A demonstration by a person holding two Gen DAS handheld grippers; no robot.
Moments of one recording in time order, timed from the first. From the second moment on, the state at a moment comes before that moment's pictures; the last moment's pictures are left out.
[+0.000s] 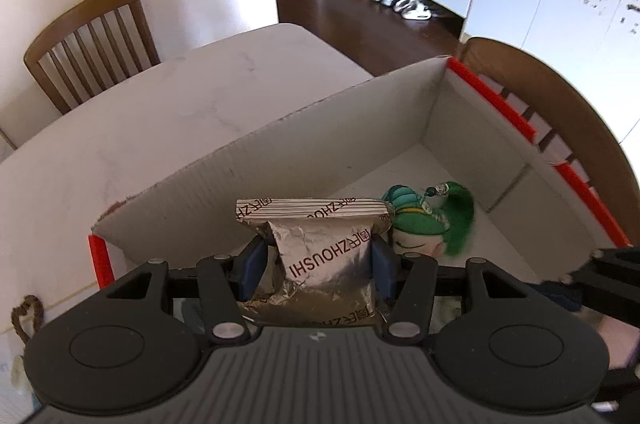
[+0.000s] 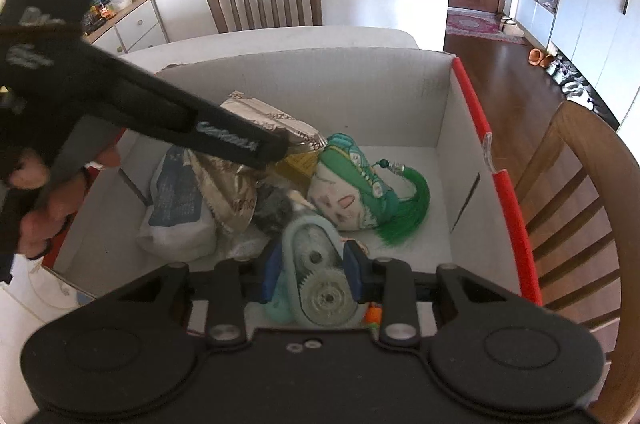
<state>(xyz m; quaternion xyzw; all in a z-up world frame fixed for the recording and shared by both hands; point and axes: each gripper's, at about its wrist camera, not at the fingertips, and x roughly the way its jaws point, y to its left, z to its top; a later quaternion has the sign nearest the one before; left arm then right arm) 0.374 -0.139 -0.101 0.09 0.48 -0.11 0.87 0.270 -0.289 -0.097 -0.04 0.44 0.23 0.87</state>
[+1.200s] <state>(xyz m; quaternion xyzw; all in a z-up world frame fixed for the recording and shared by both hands) 0.303 -0.108 -0.044 0.03 0.41 -0.12 0.90 0.239 -0.313 -0.045 0.00 0.40 0.24 0.88</state>
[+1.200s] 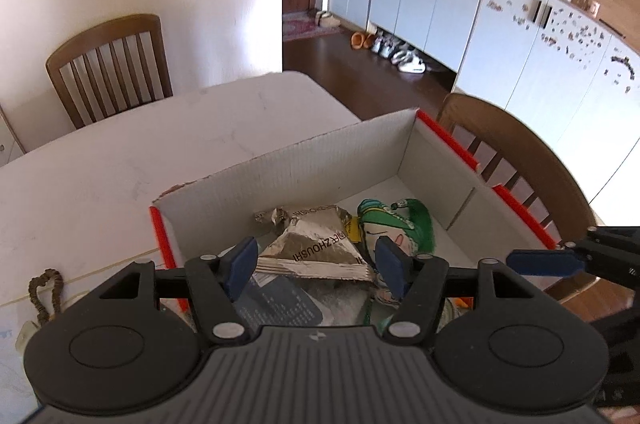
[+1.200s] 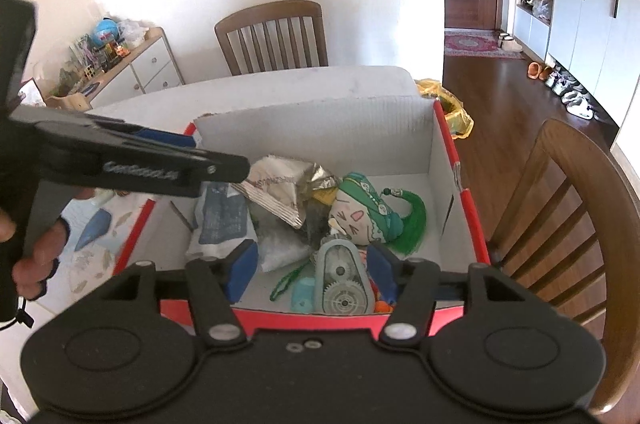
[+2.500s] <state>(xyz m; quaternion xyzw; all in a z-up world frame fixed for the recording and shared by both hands) 0.196 0.051 -0.021 -0.02 0.35 -0.07 0.93 0.196 -0.201 -0.010 0.01 0.38 0.26 0.89</state>
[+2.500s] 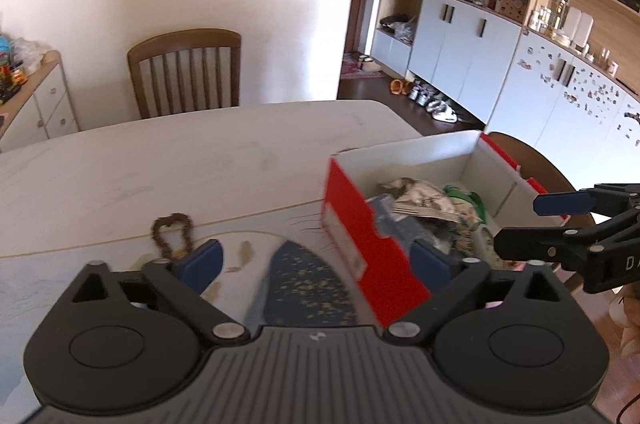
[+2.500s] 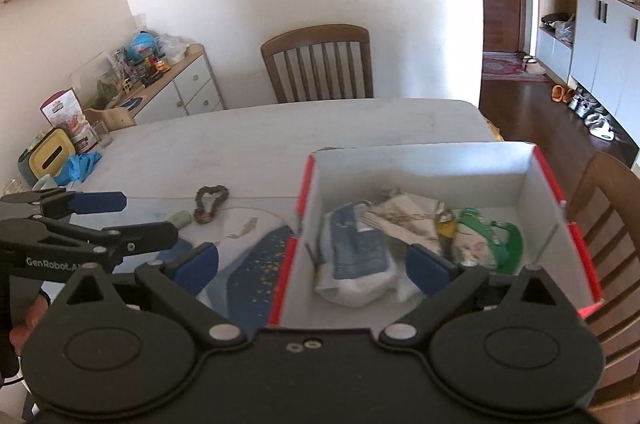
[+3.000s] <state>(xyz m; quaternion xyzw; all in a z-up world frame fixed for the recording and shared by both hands) 0.202 0.149 -0.048 -0.04 0.36 -0.04 0.93 0.218 -0.104 -0.024 -0.01 0.40 0.27 0.88</state>
